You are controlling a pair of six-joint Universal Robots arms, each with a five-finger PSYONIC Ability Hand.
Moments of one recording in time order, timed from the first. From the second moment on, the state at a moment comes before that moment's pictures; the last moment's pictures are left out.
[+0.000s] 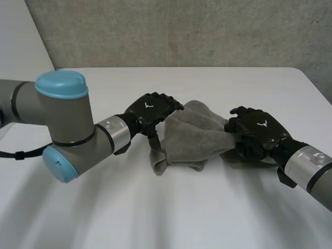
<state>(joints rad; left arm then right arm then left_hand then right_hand) 4.21 -2.22 -1.19 3.14 -1.14 3.36 1.71 -1.44 1.90 -0.19 0.97 2.91 0.28 0.24 0.22 0.22 0.05 1.28 1.24 0.18 0.23 1.15</state>
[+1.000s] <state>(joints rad) 4.22 -2.20 -1.22 3.05 -1.15 3.53 1.69 -1.42 1.91 -0.13 0.94 2.84 1.31 1.27 0.22 0.22 1.15 1.29 1.24 0.18 0.23 1.15</state>
